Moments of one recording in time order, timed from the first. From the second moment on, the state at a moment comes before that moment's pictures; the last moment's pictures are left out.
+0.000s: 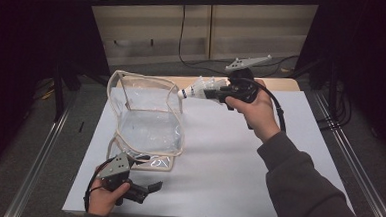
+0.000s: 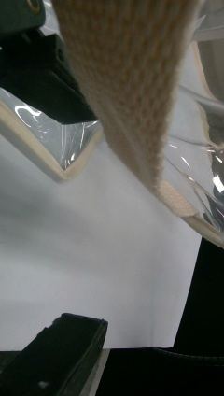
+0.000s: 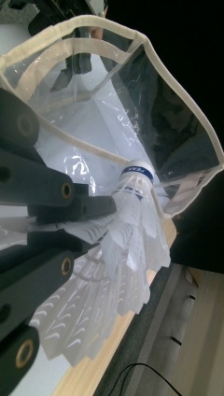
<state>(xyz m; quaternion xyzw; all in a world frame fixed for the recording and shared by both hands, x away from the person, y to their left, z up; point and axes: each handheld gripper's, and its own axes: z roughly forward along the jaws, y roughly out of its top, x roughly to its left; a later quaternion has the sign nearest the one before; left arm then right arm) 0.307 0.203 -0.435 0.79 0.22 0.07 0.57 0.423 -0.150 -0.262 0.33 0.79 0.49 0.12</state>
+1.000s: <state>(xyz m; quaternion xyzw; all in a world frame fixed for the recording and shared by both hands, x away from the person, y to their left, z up) 0.308 0.203 -0.435 0.79 0.21 0.07 0.57 0.438 -0.113 -0.248 0.33 0.79 0.50 0.13</state>
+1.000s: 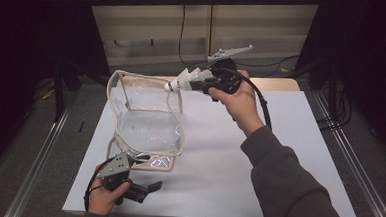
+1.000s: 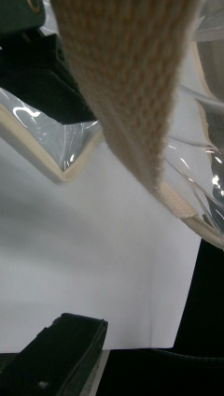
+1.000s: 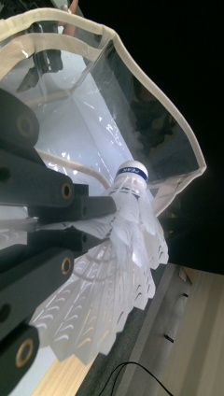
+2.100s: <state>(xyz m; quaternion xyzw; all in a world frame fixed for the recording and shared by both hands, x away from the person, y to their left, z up) 0.308 0.203 -0.435 0.79 0.22 0.07 0.57 0.445 -0.073 -0.248 0.32 0.80 0.49 0.12</state>
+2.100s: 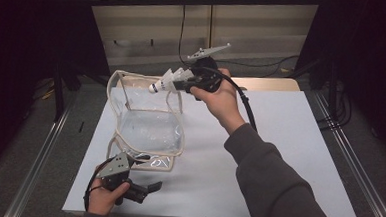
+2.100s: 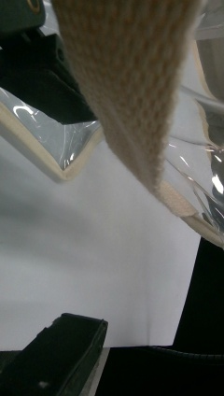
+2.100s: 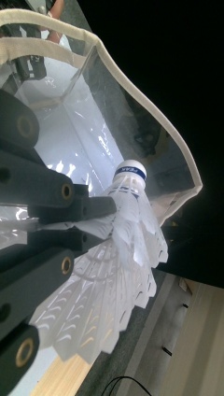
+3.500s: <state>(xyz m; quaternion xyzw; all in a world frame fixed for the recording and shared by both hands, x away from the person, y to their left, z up) 0.307 0.203 -0.436 0.79 0.22 0.06 0.57 0.452 -0.023 -0.259 0.31 0.81 0.48 0.12</state>
